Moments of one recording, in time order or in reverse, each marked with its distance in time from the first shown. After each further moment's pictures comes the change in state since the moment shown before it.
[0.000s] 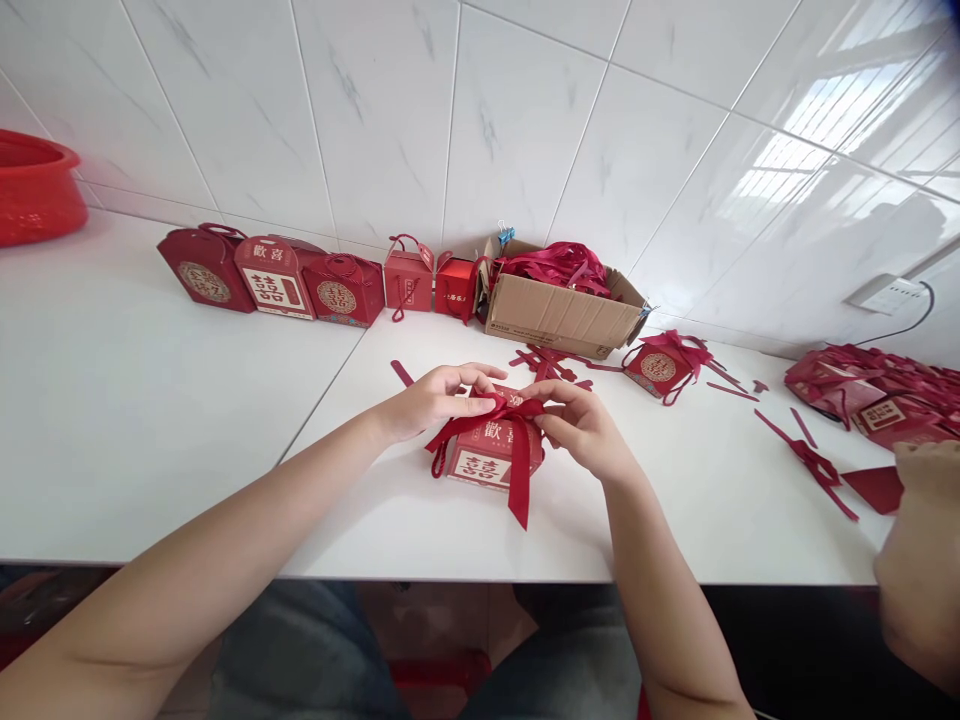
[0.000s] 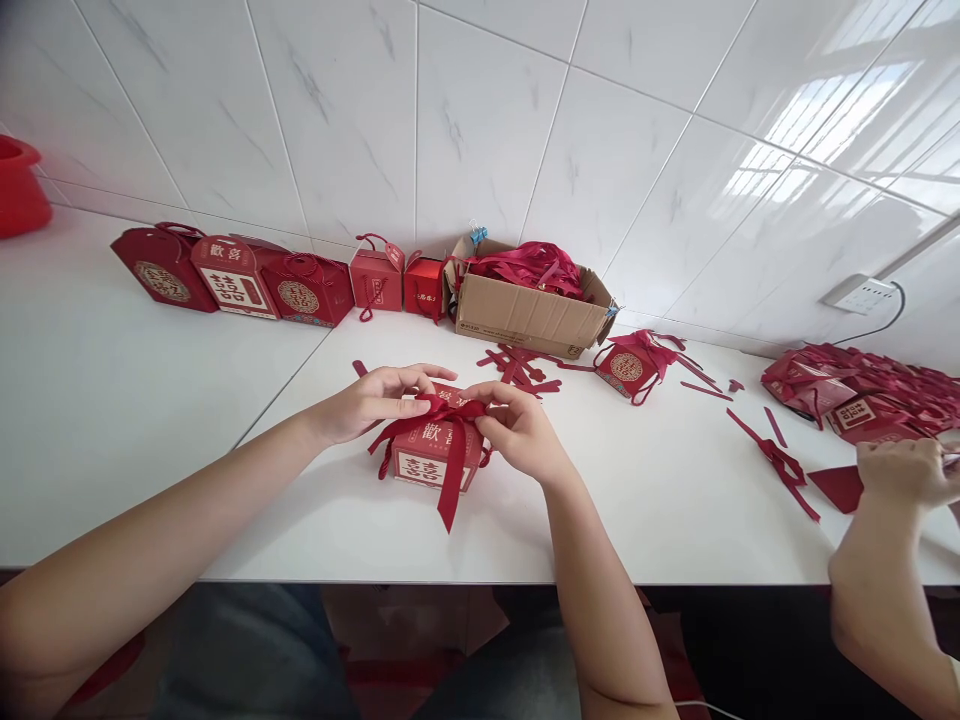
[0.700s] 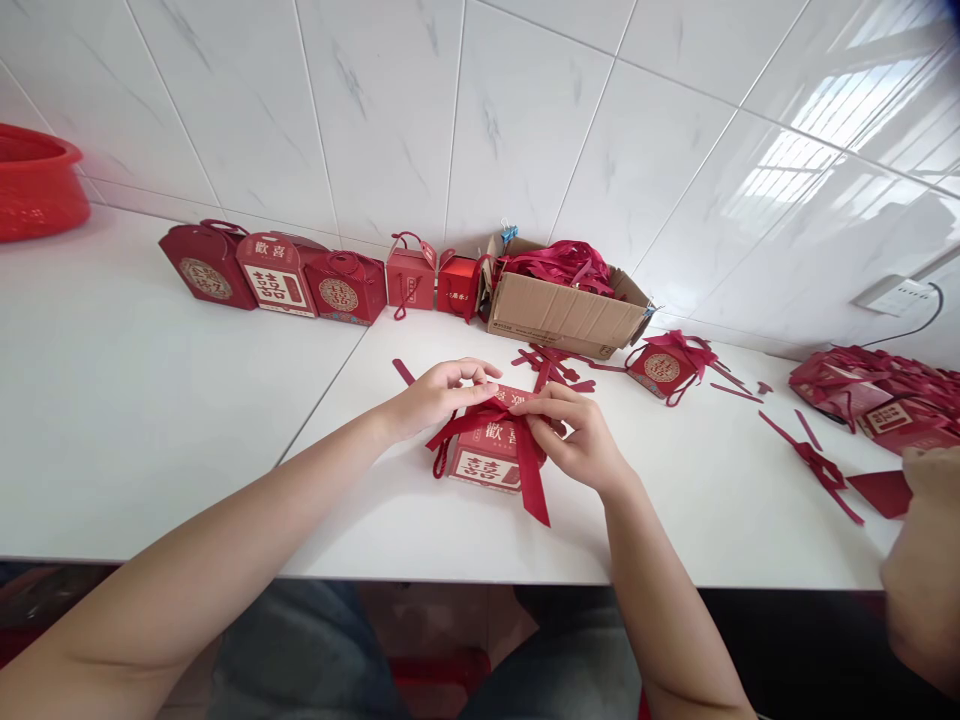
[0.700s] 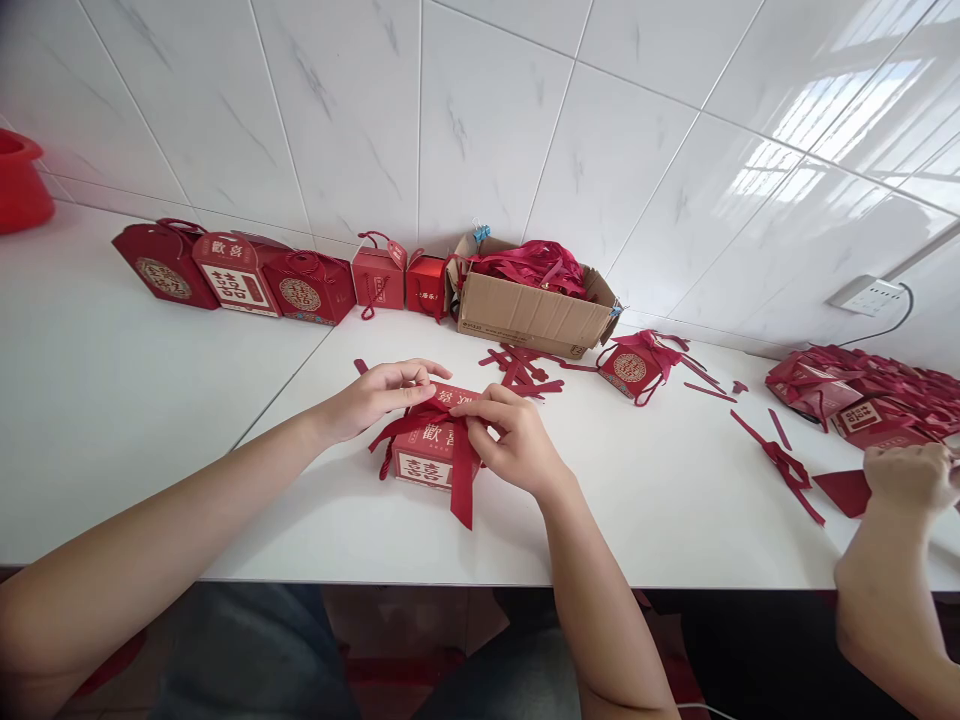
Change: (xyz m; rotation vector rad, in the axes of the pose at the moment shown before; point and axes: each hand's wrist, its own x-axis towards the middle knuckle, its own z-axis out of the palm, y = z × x) left_hand 0.003 -0.005 0.001 0.129 0.118 0.026; right_hand -0.003 0.008 0.004 -0.512 0.052 -0.338
